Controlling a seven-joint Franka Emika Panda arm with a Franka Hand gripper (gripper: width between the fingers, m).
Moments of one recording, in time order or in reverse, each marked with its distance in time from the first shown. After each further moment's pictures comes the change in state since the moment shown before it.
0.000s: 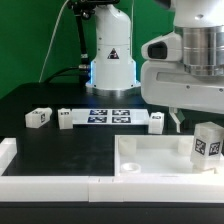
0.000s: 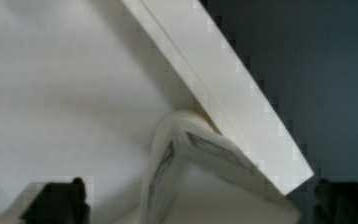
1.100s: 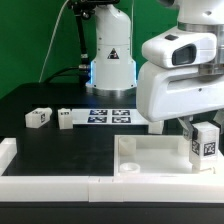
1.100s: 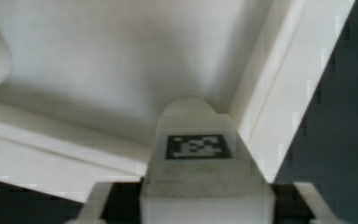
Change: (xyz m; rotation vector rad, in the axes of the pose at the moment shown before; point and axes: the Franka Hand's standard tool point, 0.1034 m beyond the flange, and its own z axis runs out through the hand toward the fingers) arm 0.004 0.007 -0.002 -0.039 -0.001 -0.627
